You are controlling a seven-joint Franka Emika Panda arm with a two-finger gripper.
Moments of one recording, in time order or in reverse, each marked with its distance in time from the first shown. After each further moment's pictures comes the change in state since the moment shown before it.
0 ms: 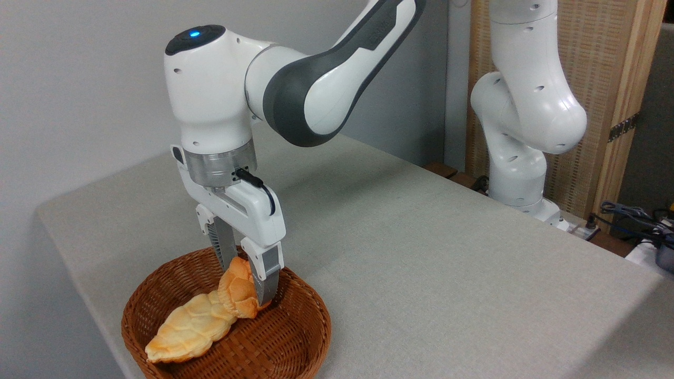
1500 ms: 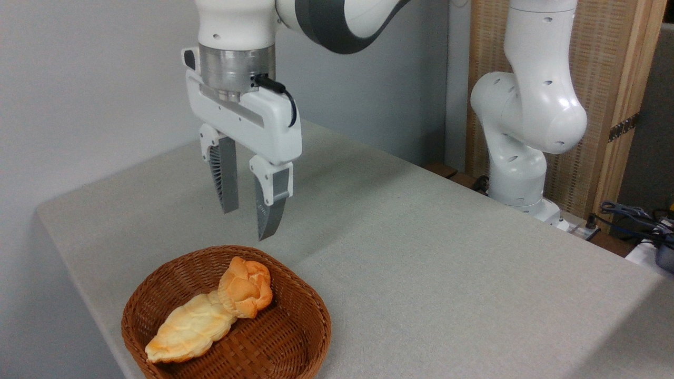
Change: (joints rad) arm 0.003 -0.208 0.002 0.001 -0.002 -0.098 0.000
